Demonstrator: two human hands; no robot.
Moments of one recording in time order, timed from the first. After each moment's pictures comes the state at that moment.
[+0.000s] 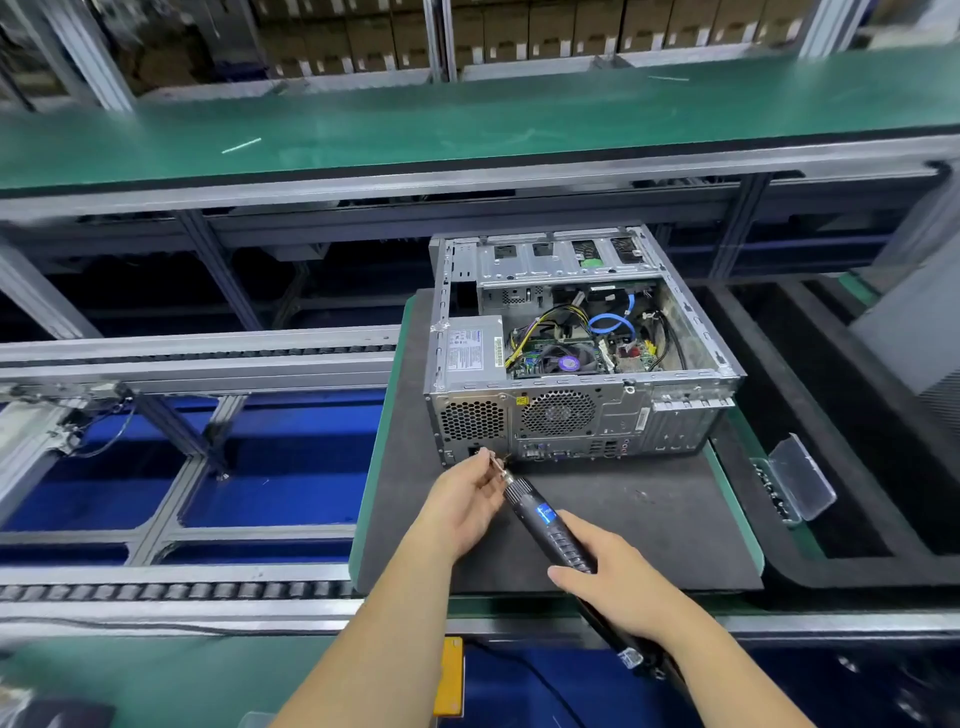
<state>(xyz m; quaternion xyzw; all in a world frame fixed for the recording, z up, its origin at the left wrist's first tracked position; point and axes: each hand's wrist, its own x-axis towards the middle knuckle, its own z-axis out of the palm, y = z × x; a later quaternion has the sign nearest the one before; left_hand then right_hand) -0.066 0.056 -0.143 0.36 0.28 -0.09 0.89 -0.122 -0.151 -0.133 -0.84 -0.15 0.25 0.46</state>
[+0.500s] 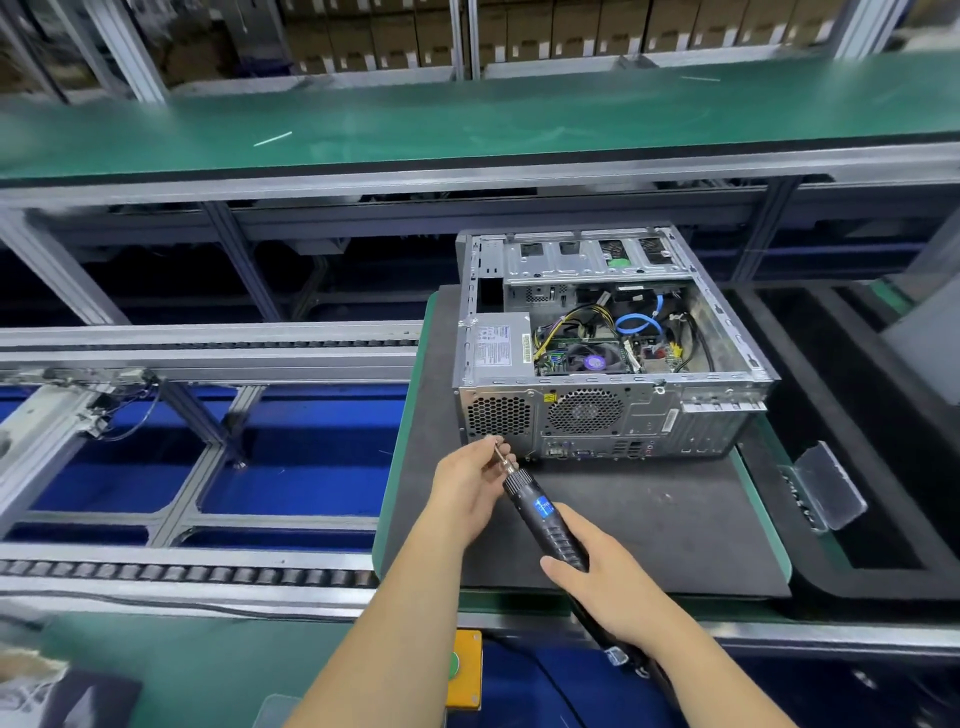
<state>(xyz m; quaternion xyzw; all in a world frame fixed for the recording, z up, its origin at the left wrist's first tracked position) -0.068 0.074 -0.128 0.44 0.28 -0.03 0.85 -0.133 -0.116 -0.136 -0.84 -0.15 0.22 0.48</state>
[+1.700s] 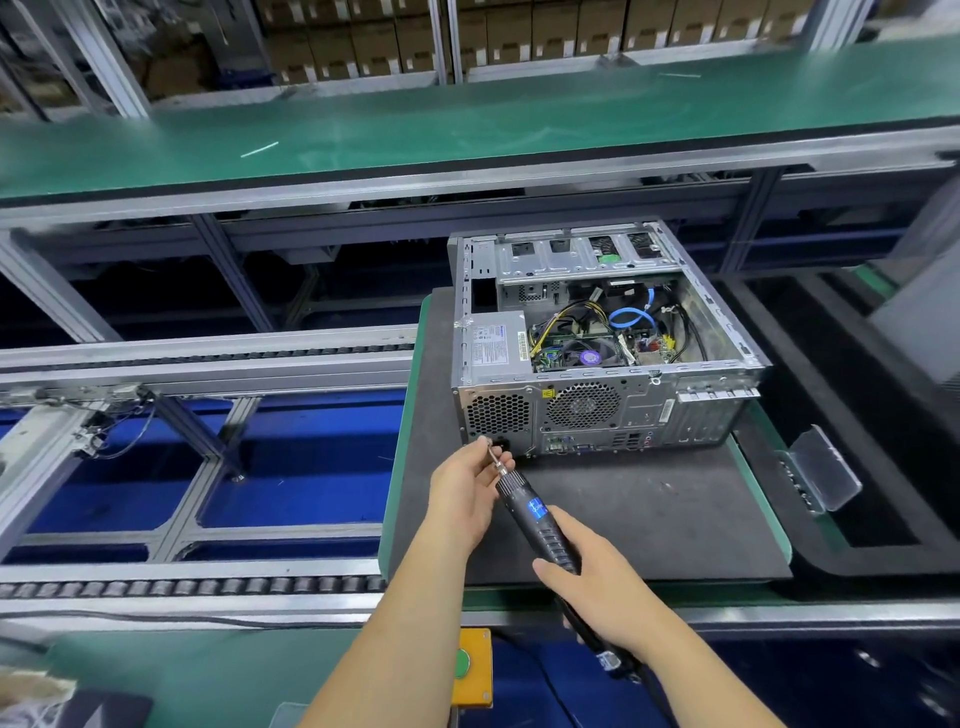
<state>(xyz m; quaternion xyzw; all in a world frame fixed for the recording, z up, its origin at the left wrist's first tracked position) -0.080 0.076 -0.122 0.38 0.29 0.00 0.88 -0.149 -0.100 -0.135 -0.79 -0.11 0.21 0.56</state>
